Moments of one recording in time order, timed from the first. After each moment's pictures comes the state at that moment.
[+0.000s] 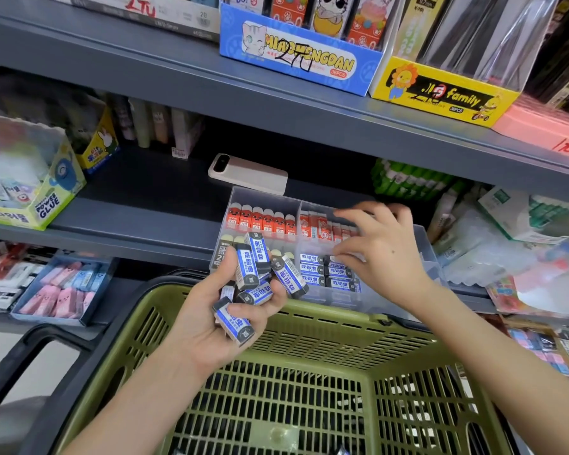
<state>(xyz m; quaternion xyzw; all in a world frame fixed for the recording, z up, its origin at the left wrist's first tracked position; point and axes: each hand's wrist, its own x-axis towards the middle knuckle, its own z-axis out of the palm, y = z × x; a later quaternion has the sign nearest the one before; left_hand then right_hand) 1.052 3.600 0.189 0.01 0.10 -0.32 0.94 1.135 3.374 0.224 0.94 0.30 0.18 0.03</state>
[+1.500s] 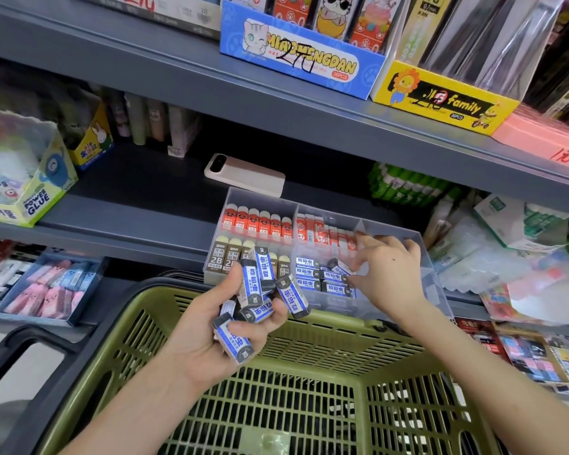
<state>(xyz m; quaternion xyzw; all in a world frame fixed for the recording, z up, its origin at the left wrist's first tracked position) 1.047 3.595 0.183 0.04 0.10 -0.33 0.94 1.133 3.363 0.198 1.00 0.05 0.04 0.06</state>
